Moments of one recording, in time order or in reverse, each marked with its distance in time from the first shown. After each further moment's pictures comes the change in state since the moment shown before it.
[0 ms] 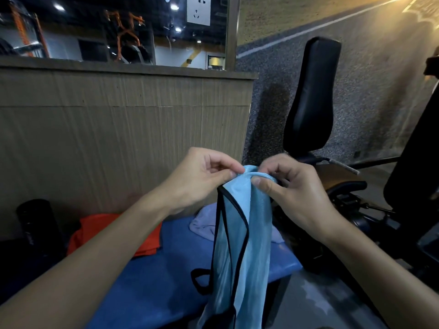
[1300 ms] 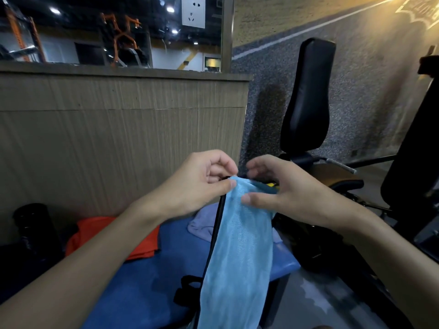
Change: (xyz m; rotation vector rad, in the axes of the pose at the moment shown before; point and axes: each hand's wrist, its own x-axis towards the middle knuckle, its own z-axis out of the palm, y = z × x) left_hand -0.005 0.003 0.001 0.157 -0.074 0.045; right_hand 0.011 -0.014 -0.016 -0.369 -0.327 0.068
